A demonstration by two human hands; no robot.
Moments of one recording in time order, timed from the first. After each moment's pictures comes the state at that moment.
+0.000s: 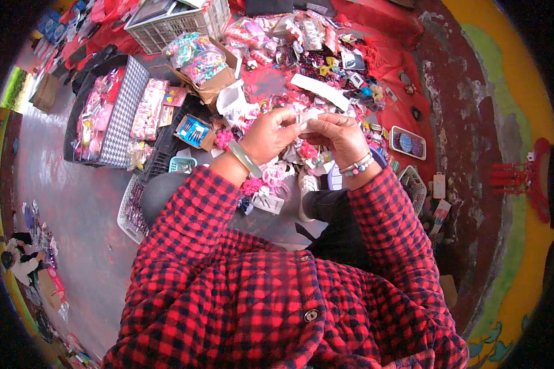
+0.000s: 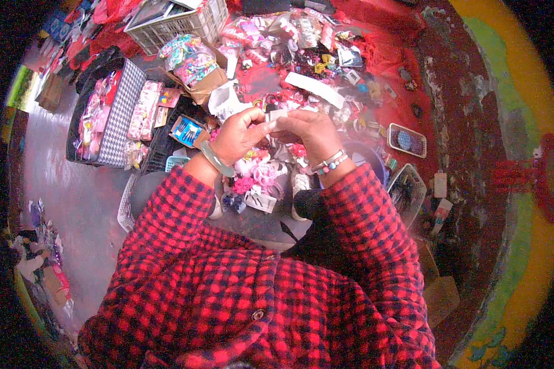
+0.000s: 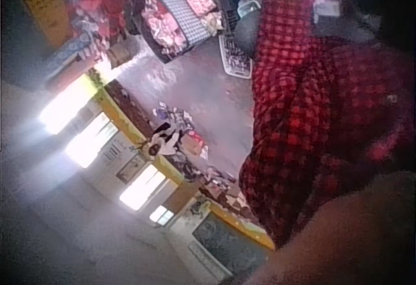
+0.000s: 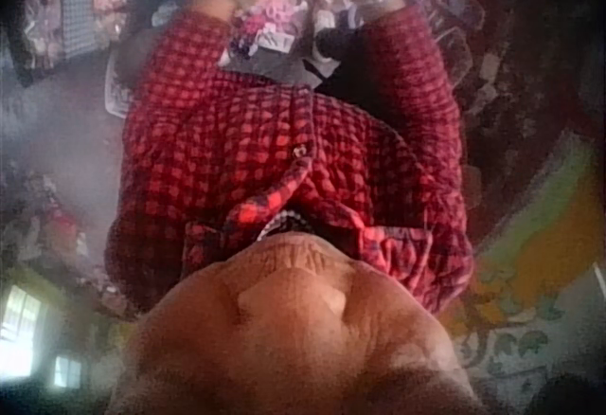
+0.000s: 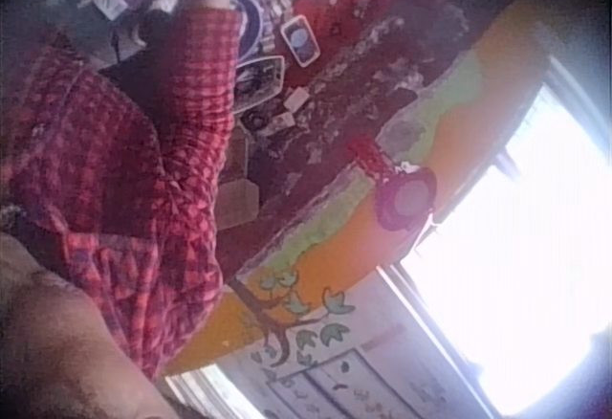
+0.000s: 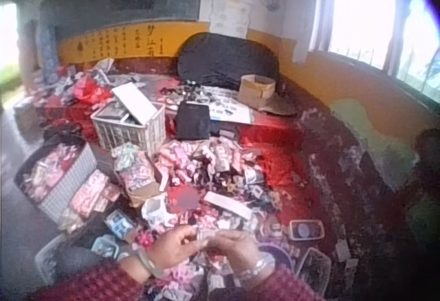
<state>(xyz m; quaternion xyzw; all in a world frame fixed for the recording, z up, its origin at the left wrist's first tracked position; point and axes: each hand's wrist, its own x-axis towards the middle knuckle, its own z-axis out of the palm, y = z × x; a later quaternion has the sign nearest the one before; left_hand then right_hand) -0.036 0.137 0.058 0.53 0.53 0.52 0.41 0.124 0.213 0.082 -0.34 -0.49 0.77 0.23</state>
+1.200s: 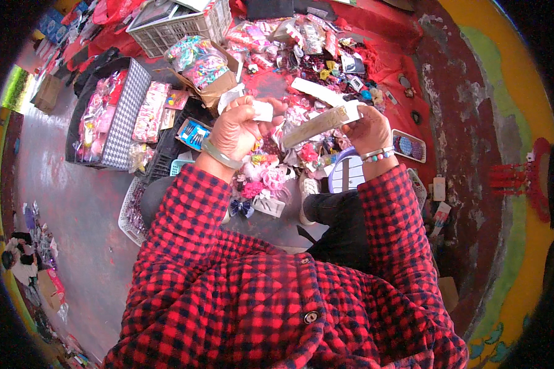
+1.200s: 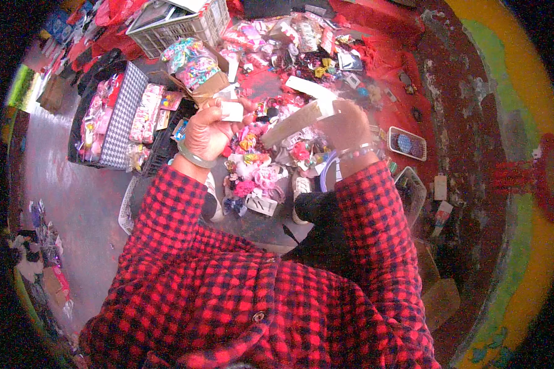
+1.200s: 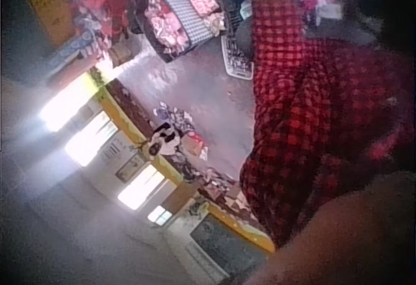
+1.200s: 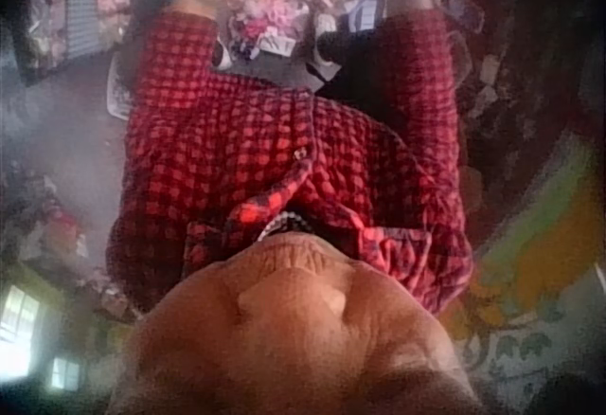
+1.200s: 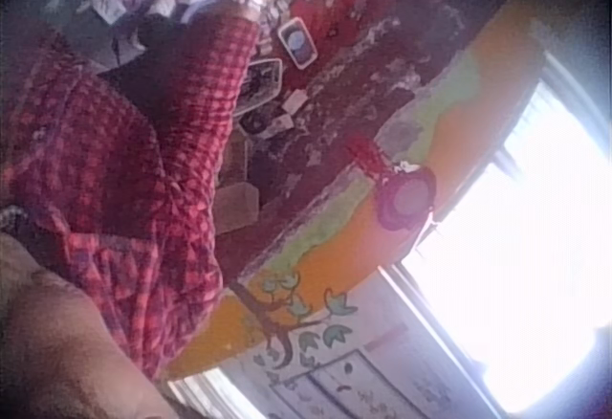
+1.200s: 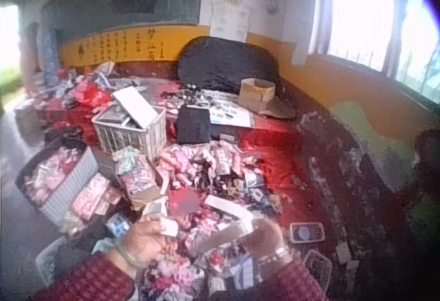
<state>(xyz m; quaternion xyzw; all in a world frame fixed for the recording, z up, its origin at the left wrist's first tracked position) -0.073 0.126 0.077 0.23 0.24 0.71 0.62 0.174 0.299 -0.001 -0.36 -0.73 0.45 0.36</state>
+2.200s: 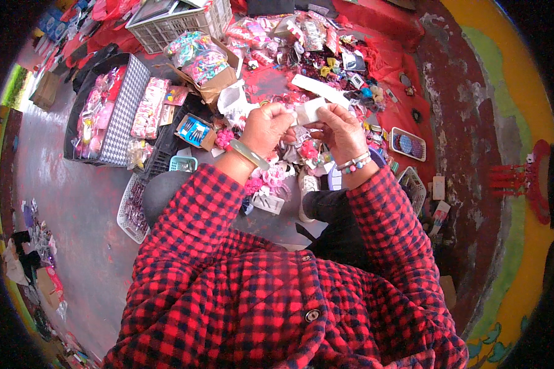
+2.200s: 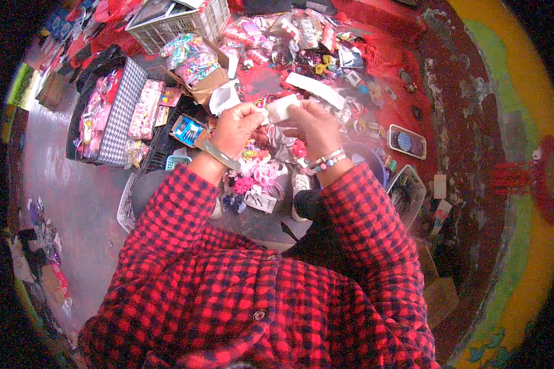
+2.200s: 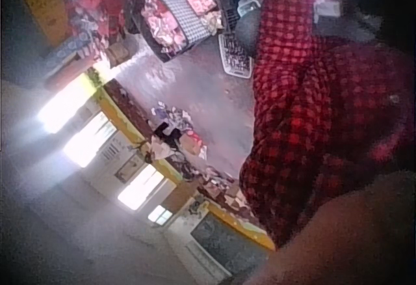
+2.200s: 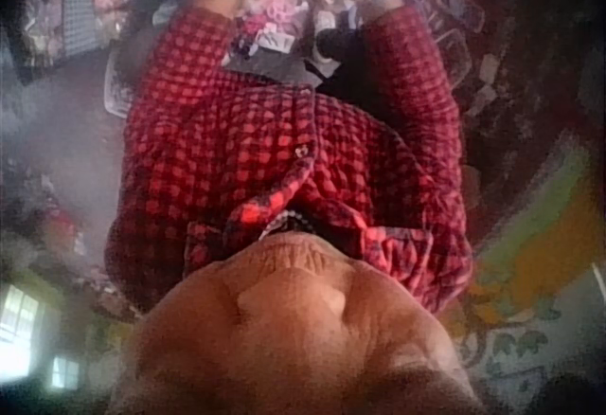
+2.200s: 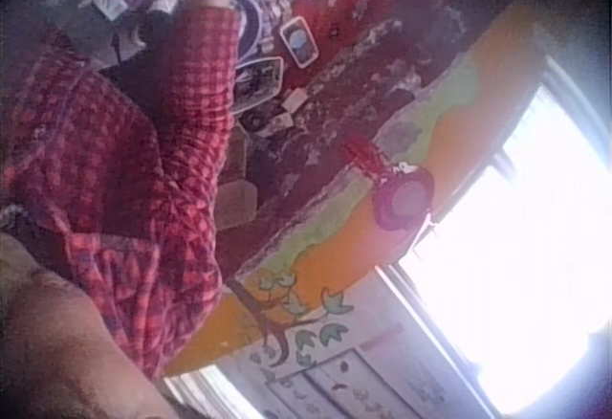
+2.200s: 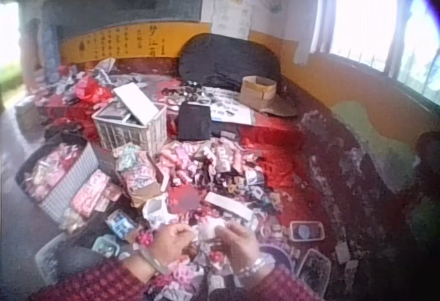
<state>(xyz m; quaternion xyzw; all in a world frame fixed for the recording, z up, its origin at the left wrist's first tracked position) -0.036 0.138 0.056 0.33 0.49 0.61 0.53 0.113 0.213 0.080 -0.38 -0.47 0.74 0.30</state>
